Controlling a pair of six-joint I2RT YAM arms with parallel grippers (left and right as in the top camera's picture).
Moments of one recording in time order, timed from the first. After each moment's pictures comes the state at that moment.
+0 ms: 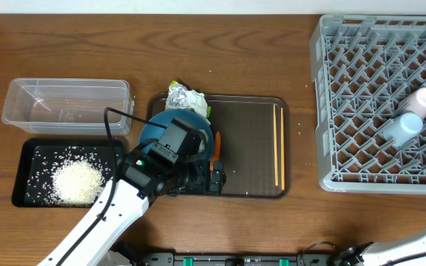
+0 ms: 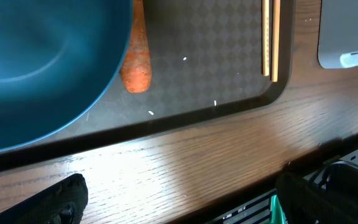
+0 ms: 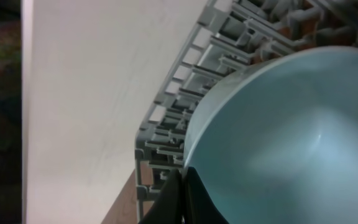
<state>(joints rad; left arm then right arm) -0.57 1.19 0.93 -0.93 0.30 -0.52 -0.99 1.96 1.45 -0.25 -1.09 0.50</state>
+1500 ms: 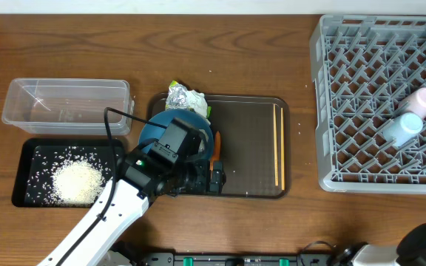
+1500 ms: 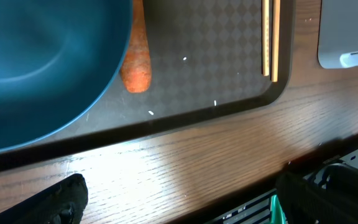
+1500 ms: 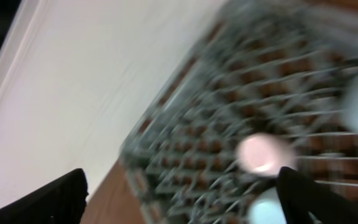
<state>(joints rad) -0.57 1.19 0.93 -0.93 0.30 -0.52 -0.76 1.59 1.77 -0.85 -0.52 0.50</state>
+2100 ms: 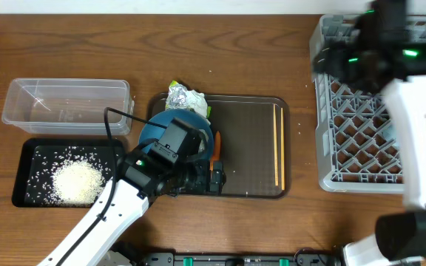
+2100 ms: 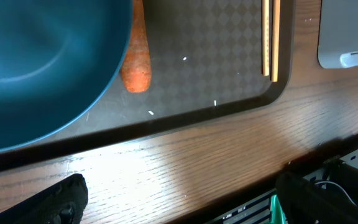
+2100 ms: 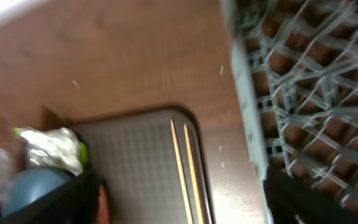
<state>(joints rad) -0.57 1.19 0.93 -0.93 0.30 -0.52 0.12 1.73 1.77 -1.12 -0.10 0.42</state>
